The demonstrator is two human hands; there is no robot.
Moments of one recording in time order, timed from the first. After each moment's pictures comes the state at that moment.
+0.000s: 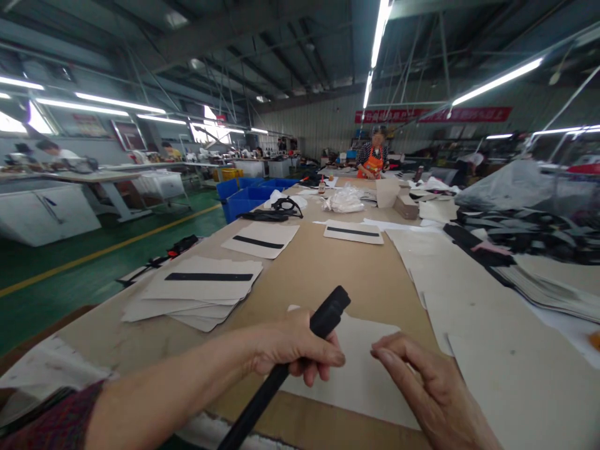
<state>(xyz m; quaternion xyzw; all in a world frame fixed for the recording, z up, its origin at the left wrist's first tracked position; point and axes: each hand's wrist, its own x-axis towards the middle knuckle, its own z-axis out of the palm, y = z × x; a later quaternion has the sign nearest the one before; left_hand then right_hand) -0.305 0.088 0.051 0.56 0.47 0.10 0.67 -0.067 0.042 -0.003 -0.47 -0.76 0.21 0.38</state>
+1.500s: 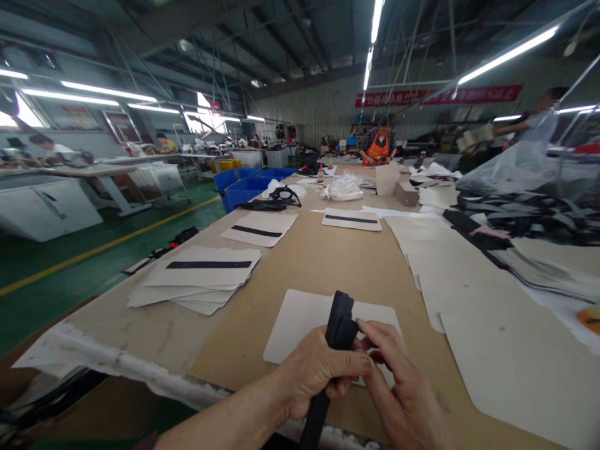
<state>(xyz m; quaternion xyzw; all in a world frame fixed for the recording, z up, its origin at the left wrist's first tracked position) -0.252 0.044 -0.010 0.42 0.41 0.32 0.75 -0.095 0.018 -0.035 -0.43 -0.72 0.20 0.50</state>
